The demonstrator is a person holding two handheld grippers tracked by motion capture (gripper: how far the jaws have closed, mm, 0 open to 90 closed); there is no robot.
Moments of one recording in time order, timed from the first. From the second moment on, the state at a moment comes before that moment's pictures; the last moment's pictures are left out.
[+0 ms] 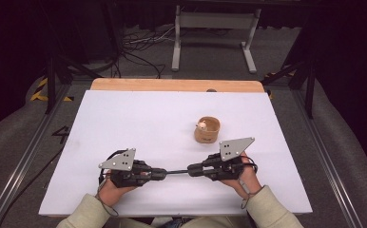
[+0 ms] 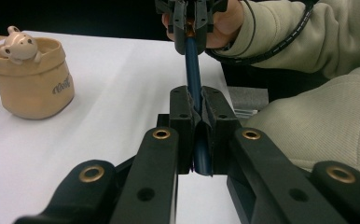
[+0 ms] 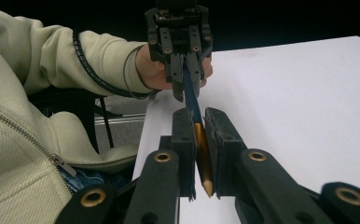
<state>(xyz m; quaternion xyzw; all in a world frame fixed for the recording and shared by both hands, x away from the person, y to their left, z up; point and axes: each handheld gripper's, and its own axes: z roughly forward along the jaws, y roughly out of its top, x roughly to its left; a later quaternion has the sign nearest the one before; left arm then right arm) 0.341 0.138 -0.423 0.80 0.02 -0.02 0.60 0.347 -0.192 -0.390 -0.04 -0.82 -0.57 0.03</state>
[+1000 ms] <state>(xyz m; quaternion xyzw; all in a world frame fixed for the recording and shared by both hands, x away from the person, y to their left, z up) 0.338 0.132 -0.418 0.80 0.04 -0.01 0.60 0.345 -0.180 -0.343 -0.04 -0.89 -0.46 0.02</state>
